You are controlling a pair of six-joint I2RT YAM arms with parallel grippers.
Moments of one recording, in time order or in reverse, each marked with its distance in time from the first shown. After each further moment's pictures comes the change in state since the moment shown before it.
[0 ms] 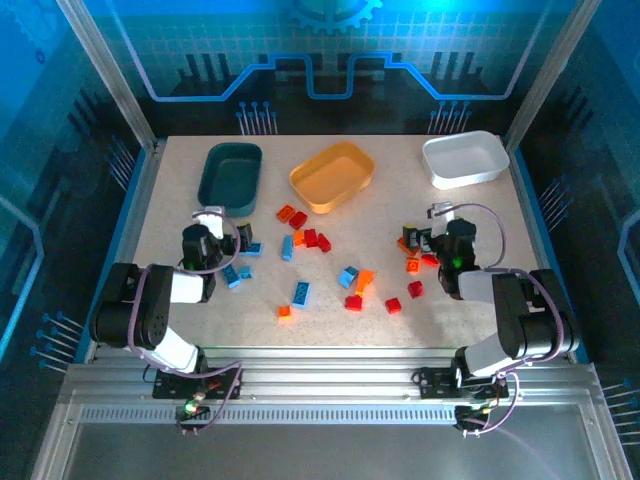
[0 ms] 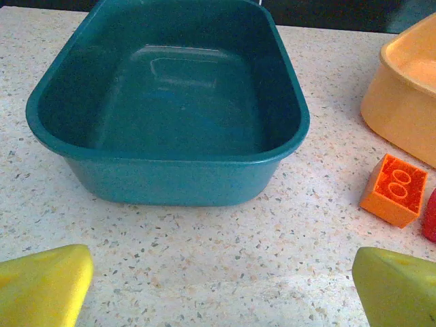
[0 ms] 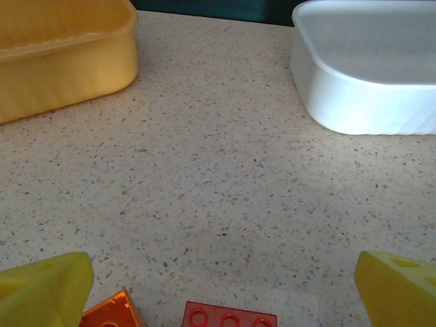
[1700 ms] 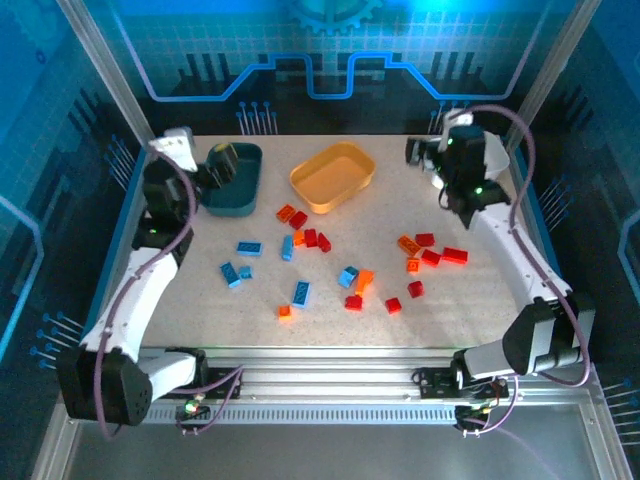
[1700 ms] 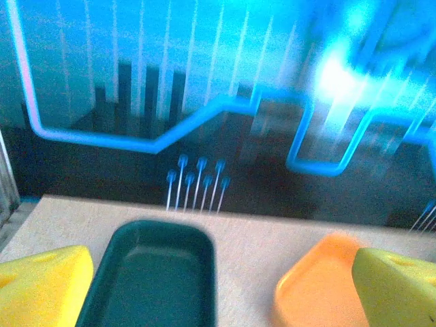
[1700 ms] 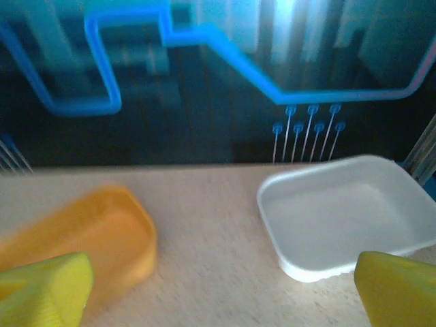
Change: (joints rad) left arm -0.046 -0.415 0.649 -0.758 -0.079 -0.167; right arm 0.095 -0.067 0.937 -0.948 0.237 0.245
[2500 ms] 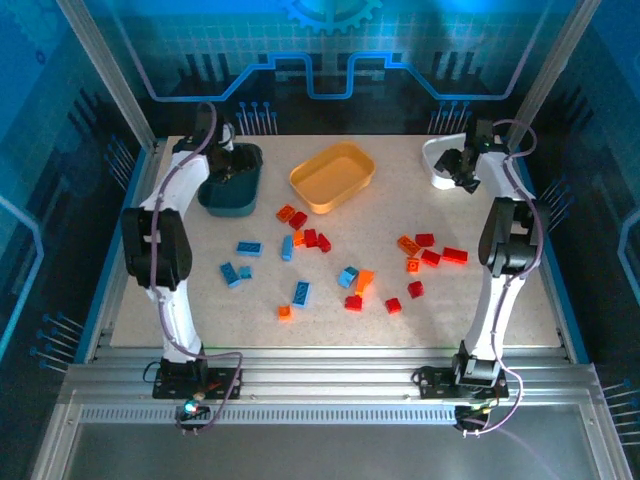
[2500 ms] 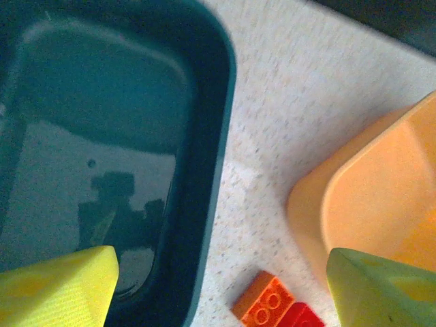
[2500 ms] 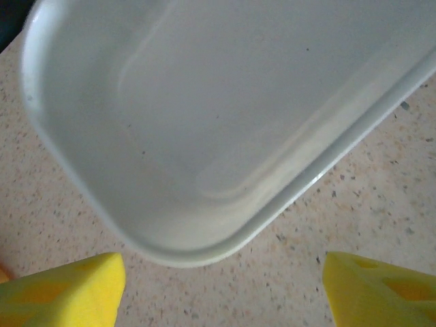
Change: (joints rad) left arm 0.027 0.911 0.773 -0.747 0.237 -0.121; right arm -0.291 0.748 0.494 -0.410 -0.237 0.377
